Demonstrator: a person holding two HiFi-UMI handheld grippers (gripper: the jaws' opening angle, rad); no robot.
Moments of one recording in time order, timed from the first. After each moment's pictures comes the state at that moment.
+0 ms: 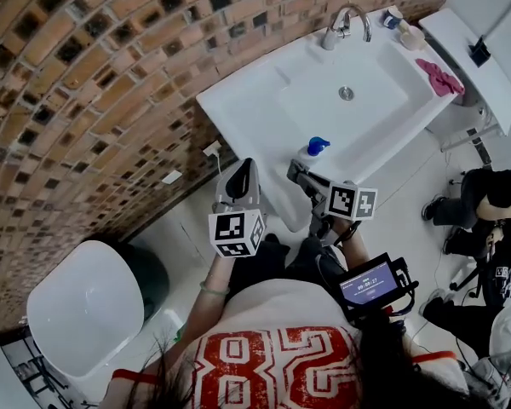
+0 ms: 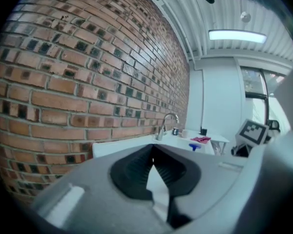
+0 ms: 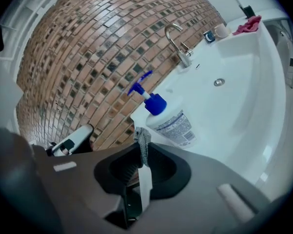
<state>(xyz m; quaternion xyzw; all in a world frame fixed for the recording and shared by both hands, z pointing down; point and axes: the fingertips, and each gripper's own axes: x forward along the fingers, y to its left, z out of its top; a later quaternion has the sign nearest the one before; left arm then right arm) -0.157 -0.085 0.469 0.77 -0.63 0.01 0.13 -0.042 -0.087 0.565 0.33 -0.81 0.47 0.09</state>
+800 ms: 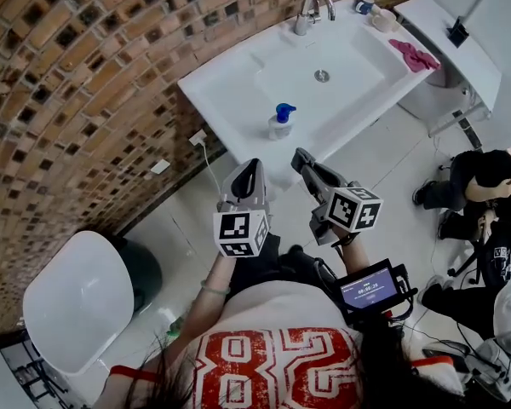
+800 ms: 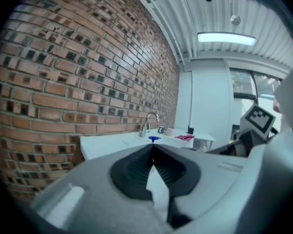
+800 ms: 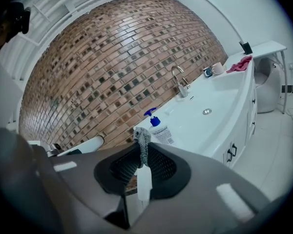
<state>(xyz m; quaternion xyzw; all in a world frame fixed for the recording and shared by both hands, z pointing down) -0.069 -0.008 0.459 0.80 -0.59 0.01 0.12 0.041 -0.020 0.506 0.40 -0.84 0.36 0.03</state>
